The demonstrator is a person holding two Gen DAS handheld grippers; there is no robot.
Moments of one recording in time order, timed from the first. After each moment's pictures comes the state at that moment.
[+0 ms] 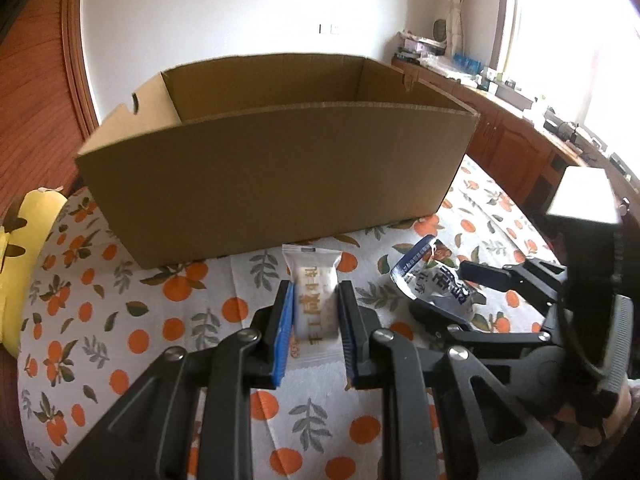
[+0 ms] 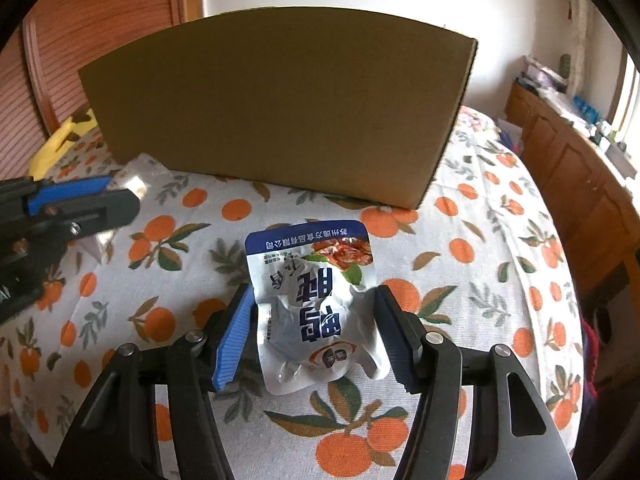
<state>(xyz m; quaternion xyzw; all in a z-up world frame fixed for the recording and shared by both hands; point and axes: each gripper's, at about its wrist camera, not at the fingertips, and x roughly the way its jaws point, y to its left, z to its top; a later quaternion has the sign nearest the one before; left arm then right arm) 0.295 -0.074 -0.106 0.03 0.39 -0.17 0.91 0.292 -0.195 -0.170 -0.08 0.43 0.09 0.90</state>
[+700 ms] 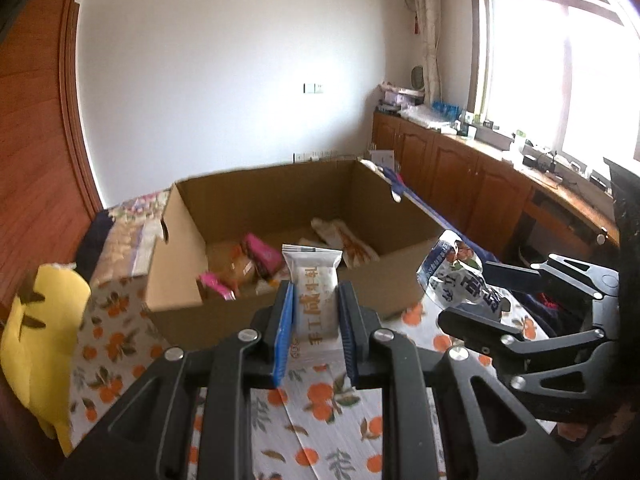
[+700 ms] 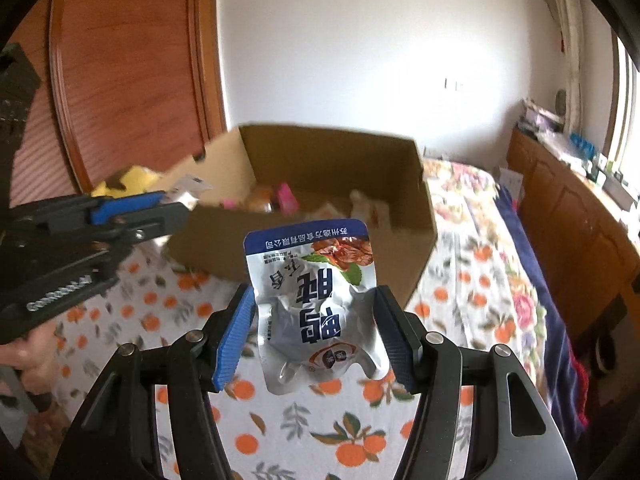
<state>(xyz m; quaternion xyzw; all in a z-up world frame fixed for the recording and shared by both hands) 0.309 -0.052 -0.015 0.04 0.29 -0.20 0.94 0.269 -0.188 -0.047 -0.06 0.33 0.12 0.93</state>
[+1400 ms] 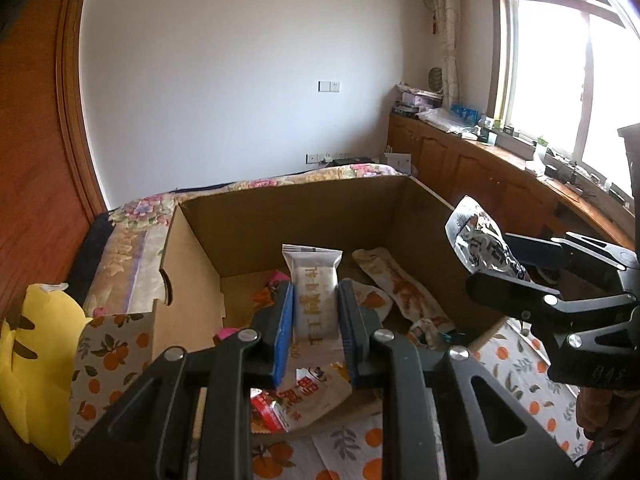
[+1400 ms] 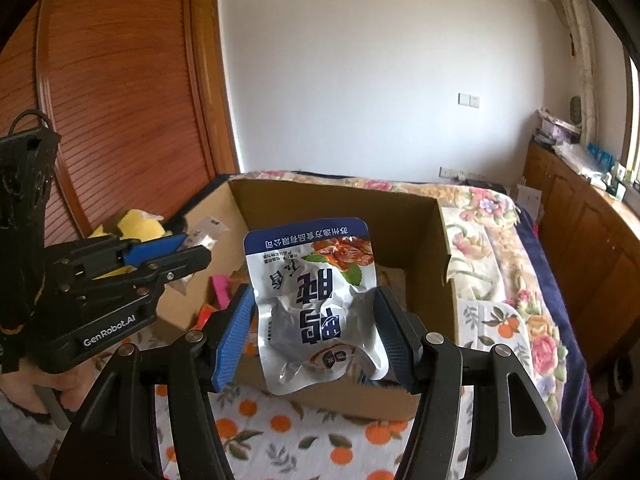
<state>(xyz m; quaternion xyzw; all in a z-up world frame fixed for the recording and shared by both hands) 0.421 -0.040 -0.036 0.03 0.30 -0.18 0.94 0.371 -0.183 -0.029 -0.04 0.31 0.14 0.94</state>
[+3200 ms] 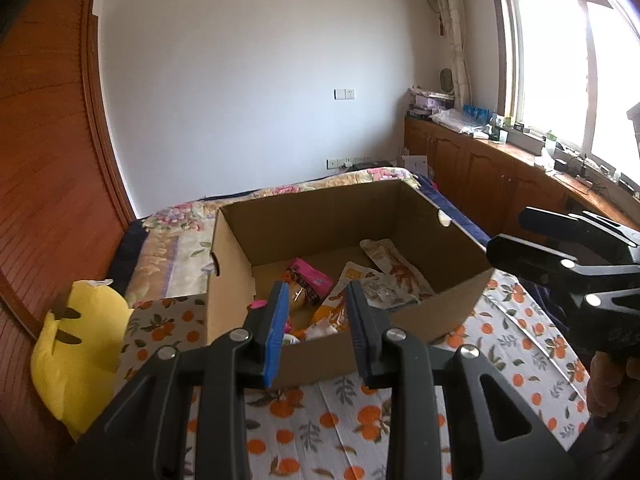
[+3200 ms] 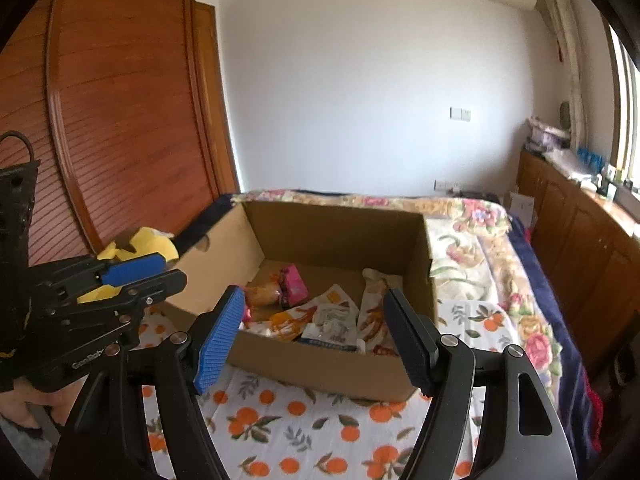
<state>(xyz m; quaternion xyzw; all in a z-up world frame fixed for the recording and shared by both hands) 0.326 -0.036 0.006 0.06 0.28 -0.14 0.95 0.312 -0.183 0.017 -0.02 0.27 0.13 0.95</state>
